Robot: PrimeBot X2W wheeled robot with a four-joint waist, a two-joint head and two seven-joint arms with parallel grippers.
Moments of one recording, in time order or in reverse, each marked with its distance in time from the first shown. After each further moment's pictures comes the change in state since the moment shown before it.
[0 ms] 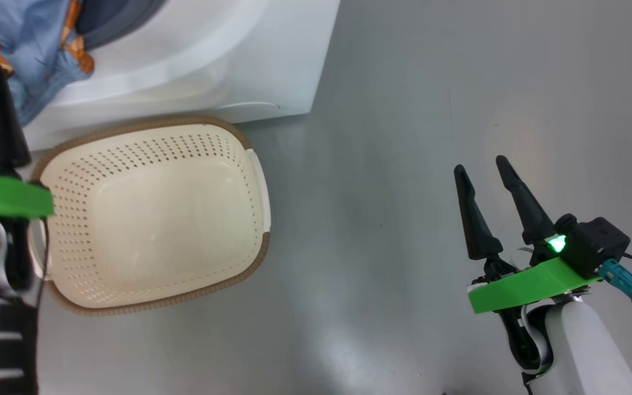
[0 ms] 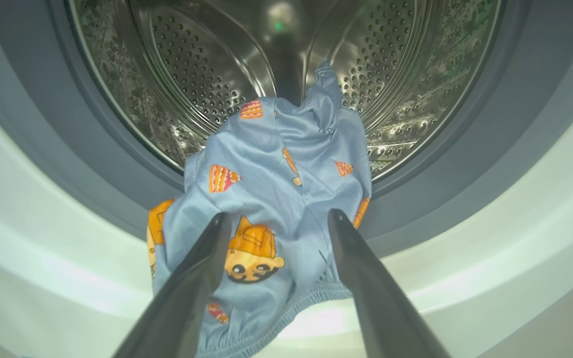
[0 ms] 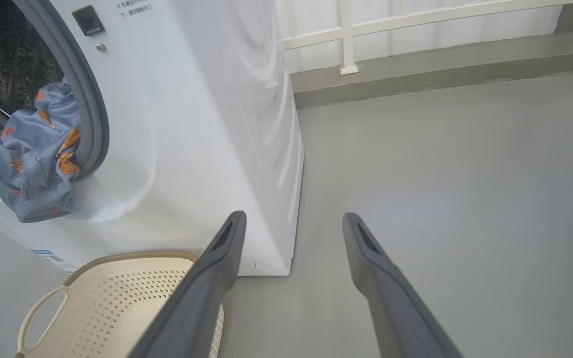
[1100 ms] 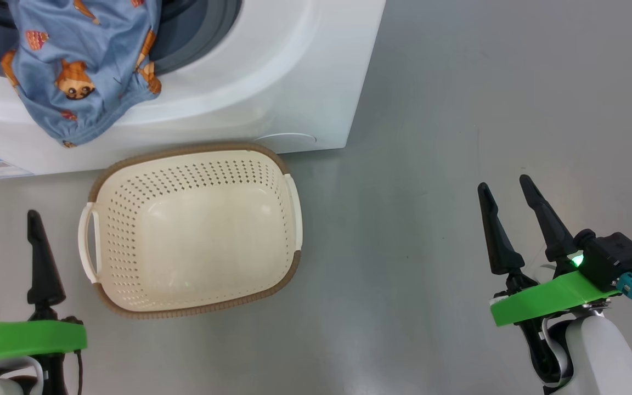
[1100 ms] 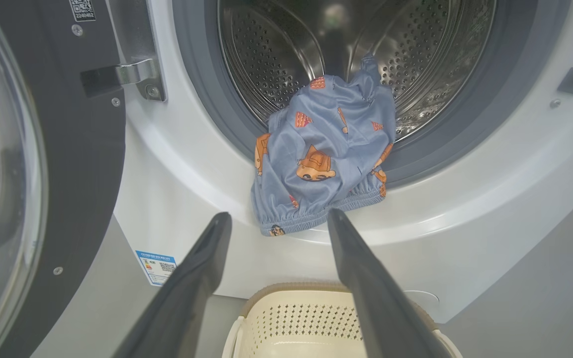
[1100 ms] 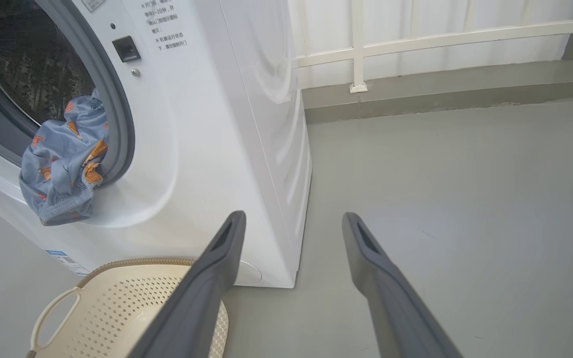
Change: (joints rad) left arm 0.467 -0.136 0.138 -0.302 0.041 0.000 0.000; right arm 0.048 -0.050 -0.034 0.016 0.001 0.000 0.000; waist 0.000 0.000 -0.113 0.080
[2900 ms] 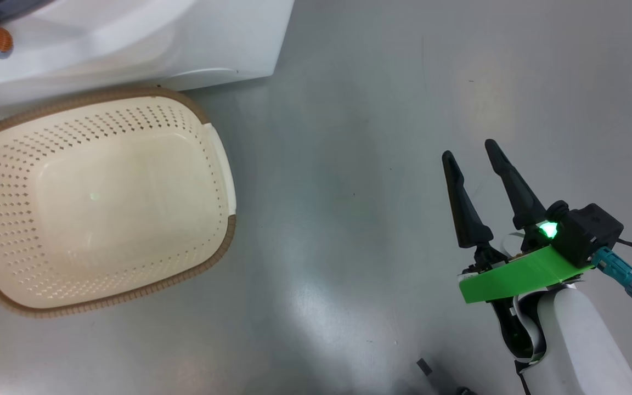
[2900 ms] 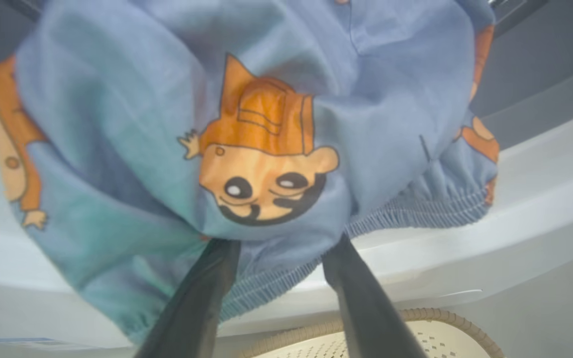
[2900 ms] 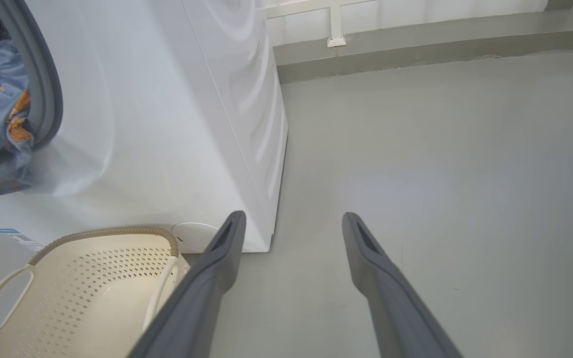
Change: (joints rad) left arm -0.681 0.311 -0.287 0.664 -0.110 0.000 0.000; right arm -0.089 0.045 0.068 -0.026 -0.003 0.000 0.000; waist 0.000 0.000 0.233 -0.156
